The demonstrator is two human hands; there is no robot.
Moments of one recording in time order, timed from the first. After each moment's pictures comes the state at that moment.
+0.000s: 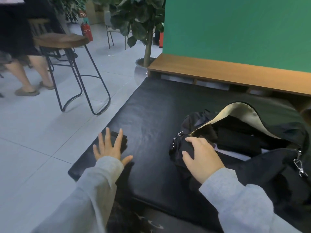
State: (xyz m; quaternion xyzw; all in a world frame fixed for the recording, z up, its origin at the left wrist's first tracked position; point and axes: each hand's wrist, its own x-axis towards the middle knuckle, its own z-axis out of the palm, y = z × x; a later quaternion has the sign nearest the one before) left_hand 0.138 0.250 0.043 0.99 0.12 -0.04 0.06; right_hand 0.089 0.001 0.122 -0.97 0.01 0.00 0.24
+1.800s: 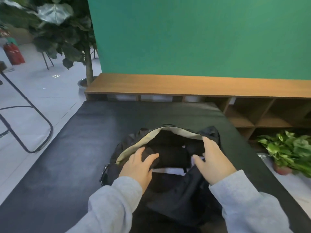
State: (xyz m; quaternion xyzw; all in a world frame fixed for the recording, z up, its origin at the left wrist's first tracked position) left_hand 0.150 0.012 0.092 0.95 -0.27 0.00 0.16; right_hand 0.069 -0.183 0.165 -0.94 0.22 -0.05 0.24
